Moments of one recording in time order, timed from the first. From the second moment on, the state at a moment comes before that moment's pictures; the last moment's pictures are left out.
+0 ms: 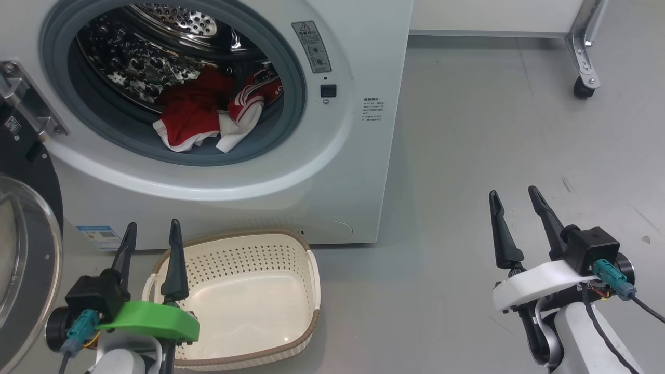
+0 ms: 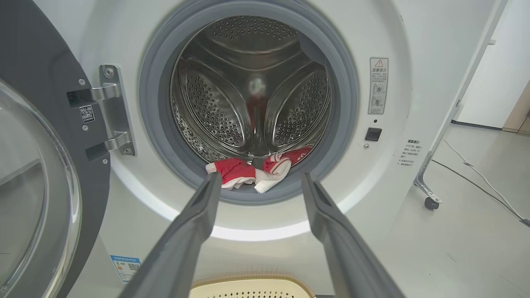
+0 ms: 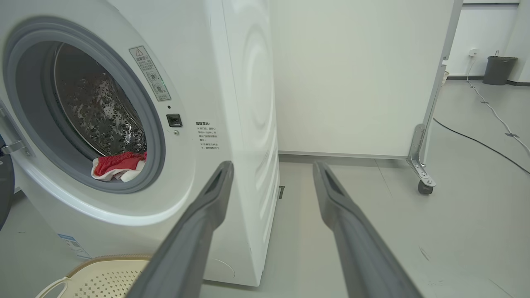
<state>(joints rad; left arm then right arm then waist) -0.11 0.08 -0.14 0.22 -0.40 0.02 -0.25 -0.15 -0.11 0.20 0.25 0.33 0.05 -0.25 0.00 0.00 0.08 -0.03</state>
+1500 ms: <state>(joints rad) -0.11 0.08 -0.14 0.22 -0.39 0.02 -0.25 -0.15 -0.11 0.19 0.26 0.33 0.05 -0.25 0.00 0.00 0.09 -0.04</state>
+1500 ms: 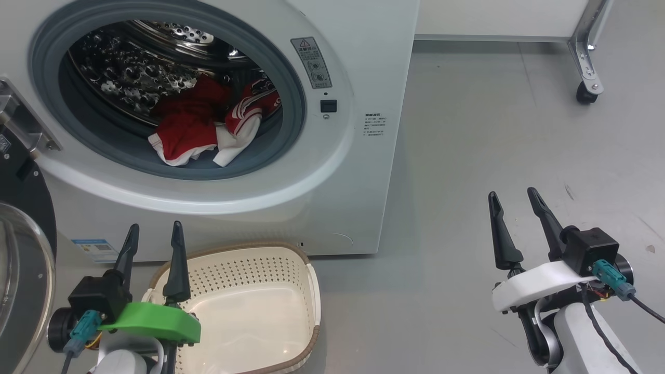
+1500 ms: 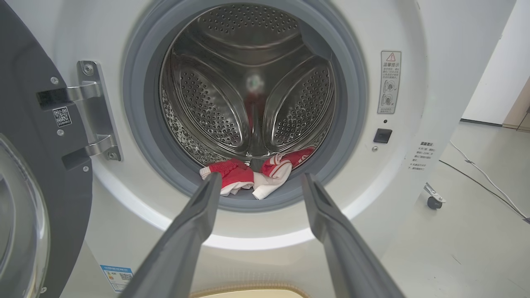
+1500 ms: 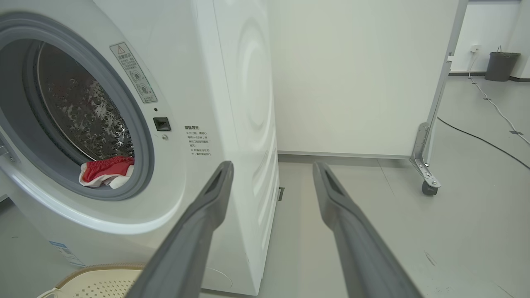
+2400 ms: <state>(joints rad) -0.12 0.11 -0.12 0.18 -0.34 0.08 -0.21 -0.16 -0.09 0.22 0.22 0.36 0.06 -0.25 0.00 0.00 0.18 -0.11</state>
